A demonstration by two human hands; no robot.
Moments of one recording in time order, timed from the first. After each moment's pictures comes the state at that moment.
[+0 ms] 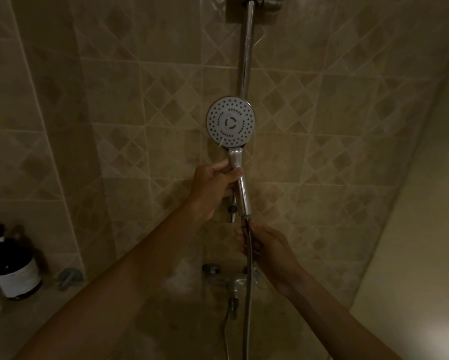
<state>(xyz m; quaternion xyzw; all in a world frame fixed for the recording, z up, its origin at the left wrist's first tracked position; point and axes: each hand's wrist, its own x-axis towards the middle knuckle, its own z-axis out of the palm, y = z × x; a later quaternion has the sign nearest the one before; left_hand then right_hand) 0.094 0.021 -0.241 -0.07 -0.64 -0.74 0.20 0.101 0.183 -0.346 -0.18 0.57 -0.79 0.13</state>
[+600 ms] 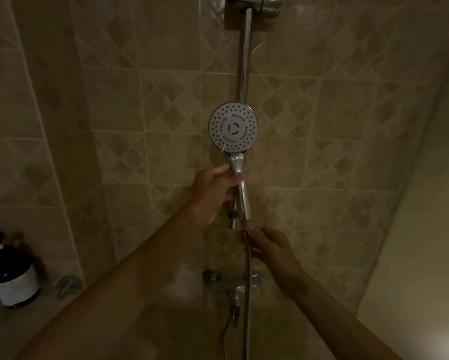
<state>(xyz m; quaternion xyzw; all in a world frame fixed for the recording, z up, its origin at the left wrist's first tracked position) 0.093 0.026 -0.236 -0.06 -0.62 -0.76 0.19 0.095 0.188 -0.342 -0.24 0.62 -0.75 0.07</state>
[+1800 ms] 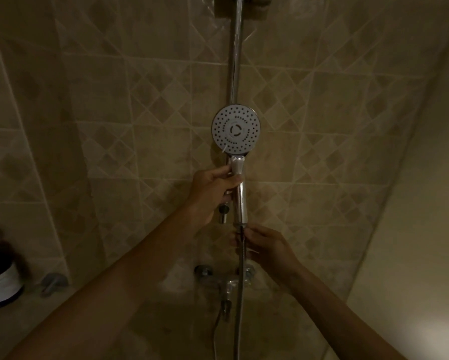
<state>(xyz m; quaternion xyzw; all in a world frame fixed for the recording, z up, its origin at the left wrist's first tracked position) 0.081 0.034 -0.251 -0.05 -0.64 -0.75 0.15 0.079 0.205 -0.353 -0.24 0.62 -0.73 0.14</state>
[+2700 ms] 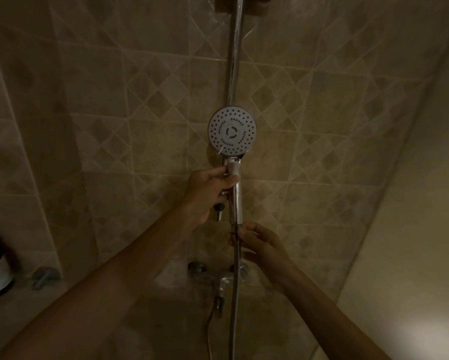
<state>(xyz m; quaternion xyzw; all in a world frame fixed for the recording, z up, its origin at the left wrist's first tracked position) 0.074 0.033 -0.260 -0.04 -0.63 -0.76 0.14 0.075 0.208 -0.361 -0.22 0.64 -0.73 0.12</state>
